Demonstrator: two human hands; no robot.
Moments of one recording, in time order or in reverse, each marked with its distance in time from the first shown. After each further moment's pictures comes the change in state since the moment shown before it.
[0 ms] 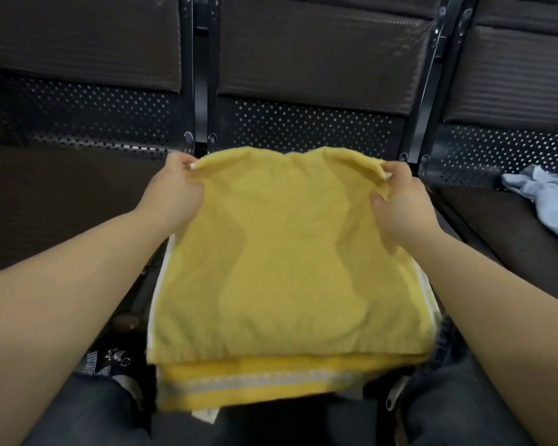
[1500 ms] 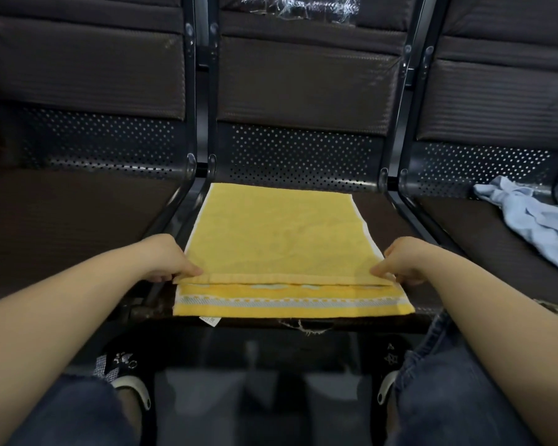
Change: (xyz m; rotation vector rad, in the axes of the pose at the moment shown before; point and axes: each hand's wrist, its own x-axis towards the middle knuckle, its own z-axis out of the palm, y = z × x) left_hand -0.044 -0.036 -0.018 0.497 -0.444 -0.281; right_hand -0.047 0.019 -0.043 -0.324 -0.661 0.452
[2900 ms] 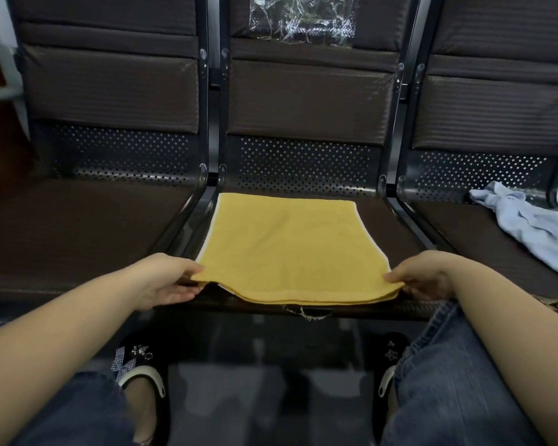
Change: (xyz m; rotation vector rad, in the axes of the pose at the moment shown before) left_hand -0.058 -0.022 0.020 -0.940 -0.133 -0.107; right_hand -0.013 0.047 0.006 0.536 -0.264 0.095
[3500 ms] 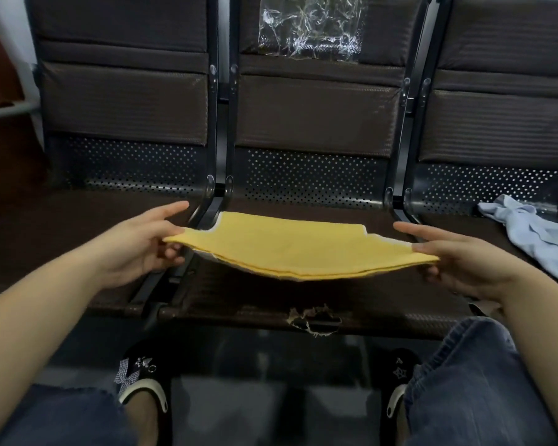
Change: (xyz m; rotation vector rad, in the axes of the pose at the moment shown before) left_hand -0.032 0.042 -0.044 -0.211 -0.202 0.423; right_hand -0.053 -0.005 -0.027 0.456 -0.257 -0.610
